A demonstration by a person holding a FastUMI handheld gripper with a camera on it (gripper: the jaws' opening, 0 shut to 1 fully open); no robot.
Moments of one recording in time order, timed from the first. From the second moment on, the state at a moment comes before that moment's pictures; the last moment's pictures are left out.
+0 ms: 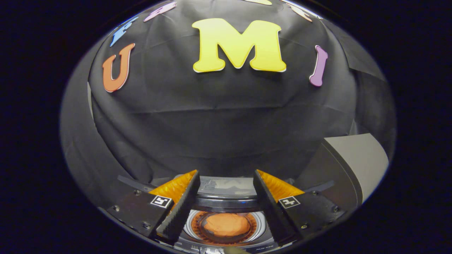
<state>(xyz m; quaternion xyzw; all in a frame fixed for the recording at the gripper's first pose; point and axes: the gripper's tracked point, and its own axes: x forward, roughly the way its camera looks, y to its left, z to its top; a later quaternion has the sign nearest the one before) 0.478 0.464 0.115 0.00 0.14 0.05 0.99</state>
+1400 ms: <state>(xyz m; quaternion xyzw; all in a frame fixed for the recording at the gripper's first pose) 0.418 0.448 0.057 -0.03 0.23 0.10 0.97</state>
